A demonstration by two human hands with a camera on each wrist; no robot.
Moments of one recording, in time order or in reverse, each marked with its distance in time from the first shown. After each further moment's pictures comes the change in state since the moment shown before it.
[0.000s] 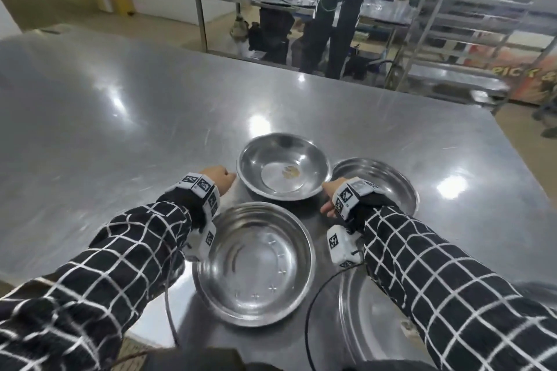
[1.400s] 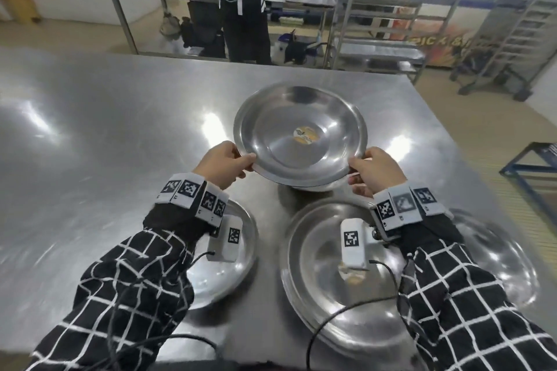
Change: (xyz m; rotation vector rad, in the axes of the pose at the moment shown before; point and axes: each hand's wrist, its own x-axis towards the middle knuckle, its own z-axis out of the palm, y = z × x) left_hand -0.107 0.143 0.008 -0.564 0.002 0.365; right_hand -0.138 0.072 -0.094 0.580 0.464 0.012
